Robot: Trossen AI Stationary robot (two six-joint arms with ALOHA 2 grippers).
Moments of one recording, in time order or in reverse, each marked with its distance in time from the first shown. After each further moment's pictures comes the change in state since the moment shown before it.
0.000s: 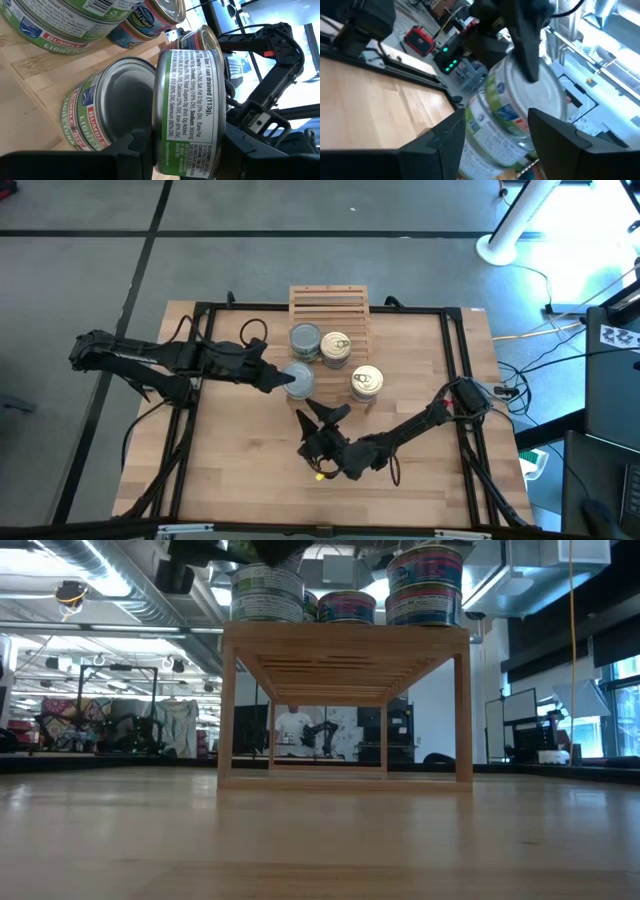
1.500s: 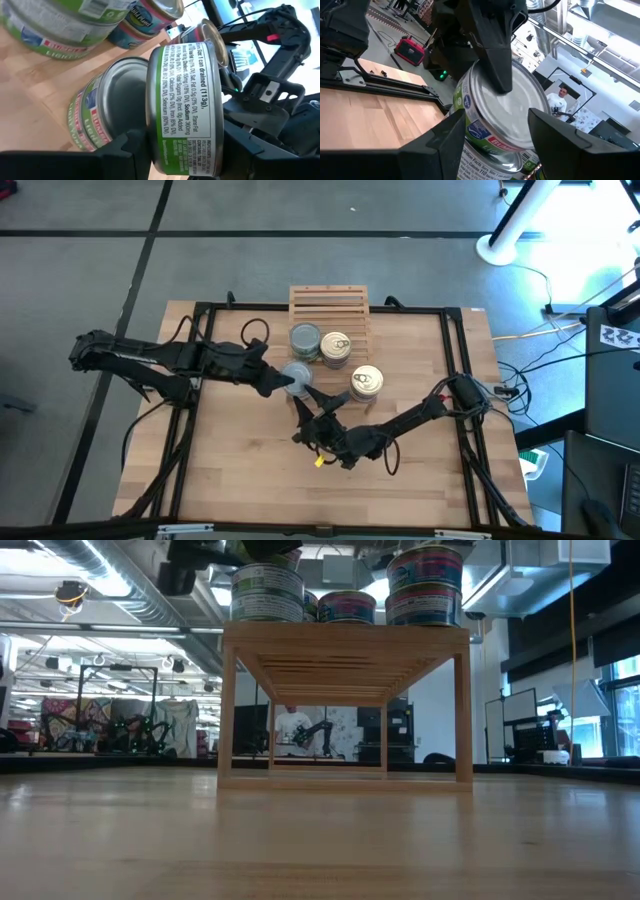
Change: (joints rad) left arm 0.000 0.000 0.000 -0.012 0.005 0.087; right arm -0.065 0.000 0.000 0.165 -0.041 -0.049
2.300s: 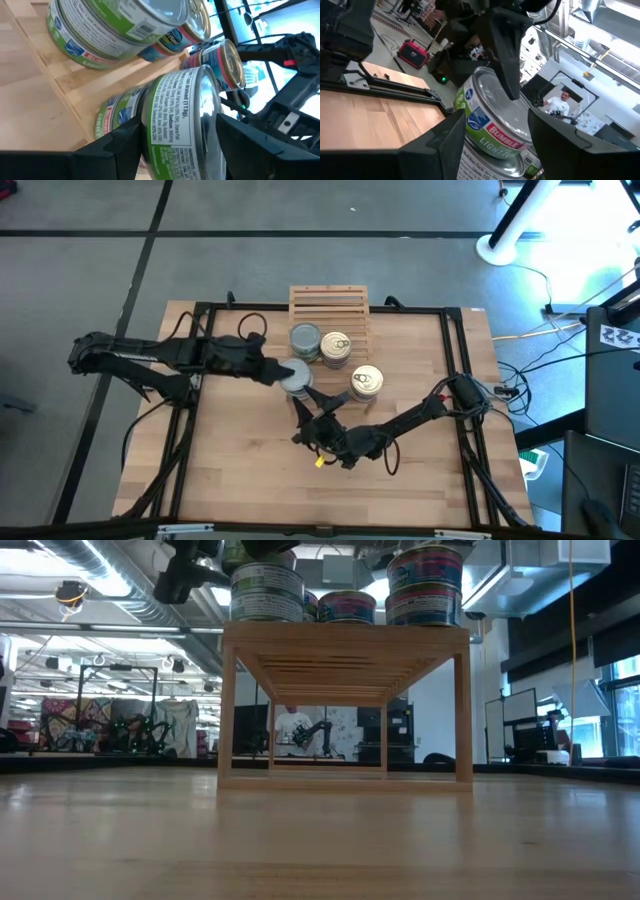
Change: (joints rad) left arm 0.066 -0.009 0.000 -0.049 0.000 -0.079; right arm 0.000 0.000 0.000 0.000 -0.017 0.000
